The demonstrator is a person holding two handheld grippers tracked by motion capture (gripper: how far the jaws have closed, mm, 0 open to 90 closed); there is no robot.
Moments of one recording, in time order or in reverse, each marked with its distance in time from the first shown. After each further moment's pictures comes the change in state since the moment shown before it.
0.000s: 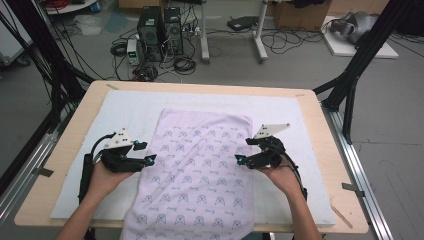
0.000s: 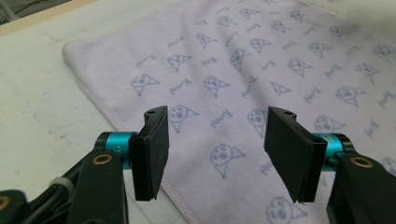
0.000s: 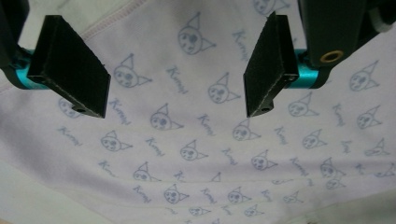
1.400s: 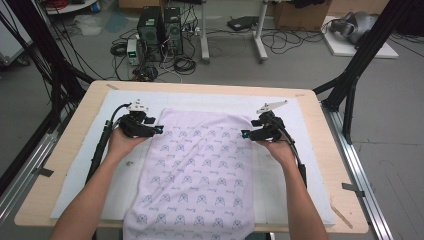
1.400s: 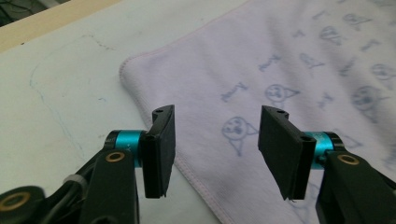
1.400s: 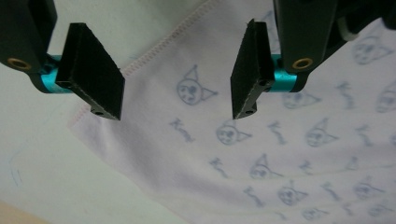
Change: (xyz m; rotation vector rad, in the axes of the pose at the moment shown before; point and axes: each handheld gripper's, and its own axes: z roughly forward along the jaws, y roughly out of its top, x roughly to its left) left arm 0.081 0.033 0.083 0.113 0.086 -0.043; right arm -0.083 0.014 0.032 0.078 -0.125 0.096
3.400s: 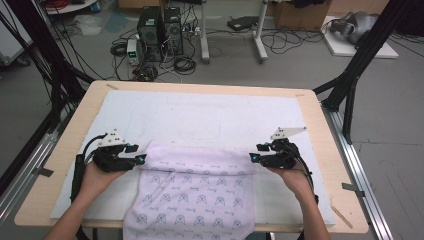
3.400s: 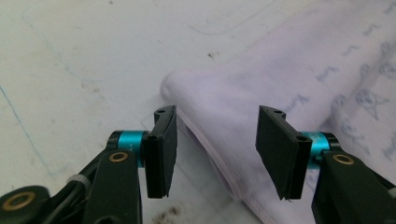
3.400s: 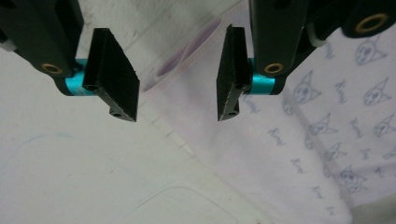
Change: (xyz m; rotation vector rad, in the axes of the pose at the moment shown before) left arm -0.046 -0.059 -0.084 -0.027 -0.040 -0.020; right arm 0.054 -0.051 -0.059 -0.058 0.082 0.028
